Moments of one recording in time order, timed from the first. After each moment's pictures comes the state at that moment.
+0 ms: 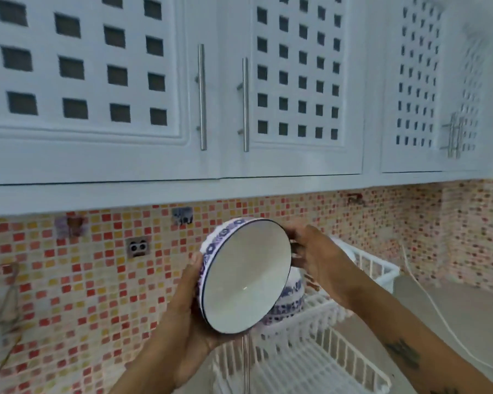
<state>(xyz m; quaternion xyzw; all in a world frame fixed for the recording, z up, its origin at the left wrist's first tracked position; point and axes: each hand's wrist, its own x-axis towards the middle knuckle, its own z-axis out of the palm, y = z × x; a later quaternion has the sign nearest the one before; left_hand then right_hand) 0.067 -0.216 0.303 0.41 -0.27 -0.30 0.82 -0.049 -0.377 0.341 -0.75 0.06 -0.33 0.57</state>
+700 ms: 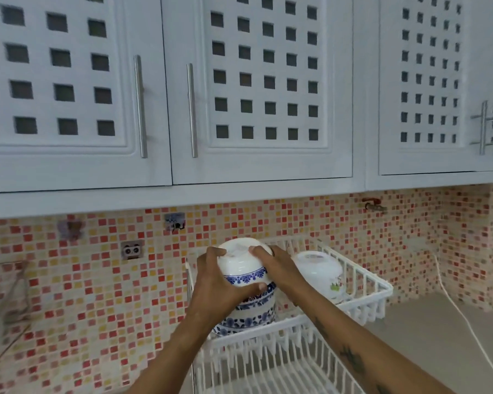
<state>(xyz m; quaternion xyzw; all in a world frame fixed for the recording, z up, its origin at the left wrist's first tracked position) 0.068 -0.368 0.274 0.75 -0.37 0.15 0.52 0.003 -0.497 0.304 -0.78 0.17 -0.29 0.53</state>
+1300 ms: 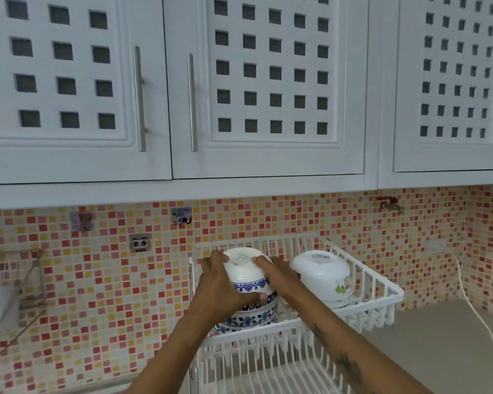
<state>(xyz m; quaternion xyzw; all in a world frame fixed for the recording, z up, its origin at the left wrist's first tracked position) 0.078 -0.381 0.262 0.83 -0.35 0.14 0.41 0.026 -0.525 0.274 -0.80 0.18 -0.20 0.54</state>
